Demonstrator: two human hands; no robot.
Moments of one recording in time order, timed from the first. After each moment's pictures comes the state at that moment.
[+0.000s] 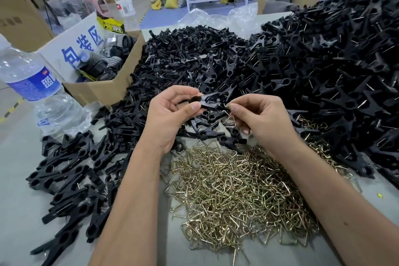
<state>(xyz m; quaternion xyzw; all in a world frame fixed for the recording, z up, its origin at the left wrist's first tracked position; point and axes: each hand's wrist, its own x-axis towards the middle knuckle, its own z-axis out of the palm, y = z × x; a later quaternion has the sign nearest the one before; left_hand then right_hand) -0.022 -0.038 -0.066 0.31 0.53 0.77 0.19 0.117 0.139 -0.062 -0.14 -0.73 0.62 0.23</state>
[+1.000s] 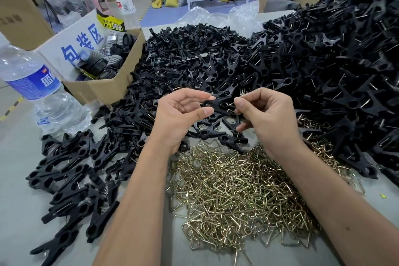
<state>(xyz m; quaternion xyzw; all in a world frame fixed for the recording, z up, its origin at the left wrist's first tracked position) -0.014 -0.029 -0.065 0.33 0.60 0.71 0.15 0.115 0.134 -0.065 -0.13 -0.66 0.67 0.31</state>
